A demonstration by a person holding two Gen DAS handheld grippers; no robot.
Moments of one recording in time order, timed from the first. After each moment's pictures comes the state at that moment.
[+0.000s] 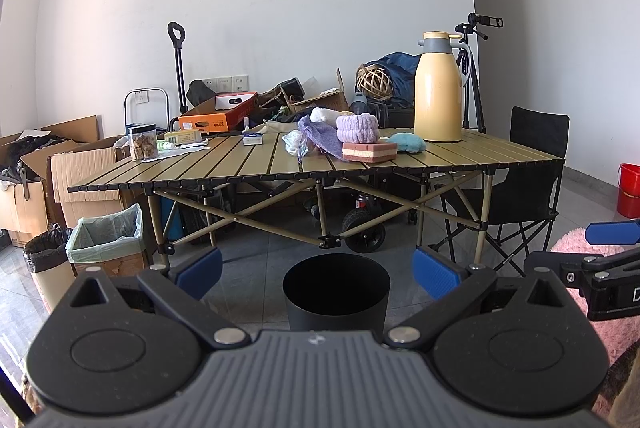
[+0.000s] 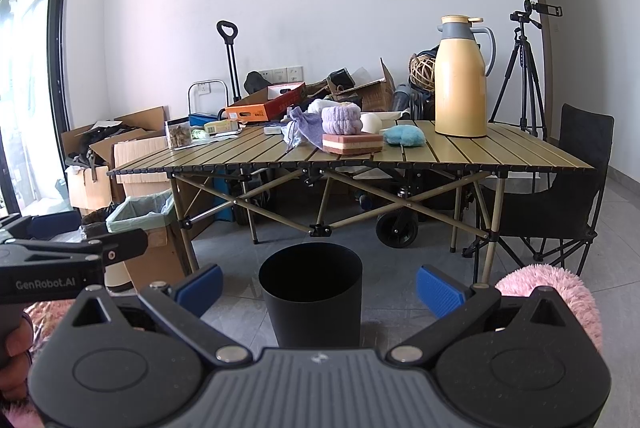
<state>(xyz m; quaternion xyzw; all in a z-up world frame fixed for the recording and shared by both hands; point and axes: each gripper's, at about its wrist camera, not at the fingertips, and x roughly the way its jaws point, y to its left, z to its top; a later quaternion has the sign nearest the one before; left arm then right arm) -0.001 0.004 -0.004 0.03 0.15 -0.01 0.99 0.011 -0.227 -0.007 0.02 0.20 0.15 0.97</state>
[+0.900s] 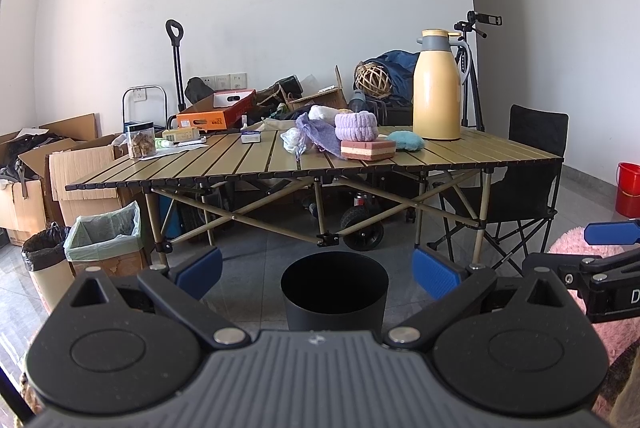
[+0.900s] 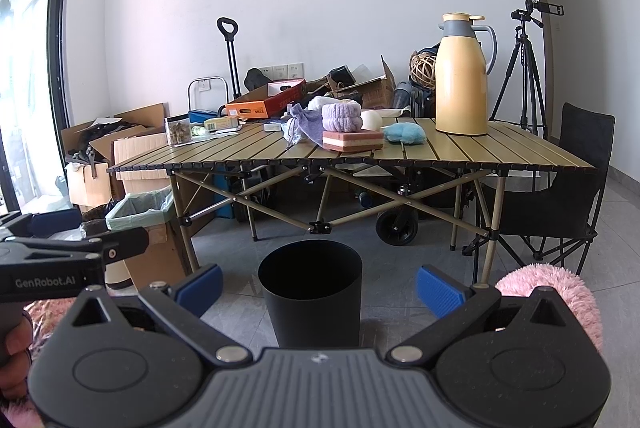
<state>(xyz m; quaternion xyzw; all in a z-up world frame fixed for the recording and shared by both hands) -0.001 0.003 -0.008 0.03 0.15 -0.01 0.99 0.010 -0.227 -0.009 0.02 0.20 0.15 0.97</state>
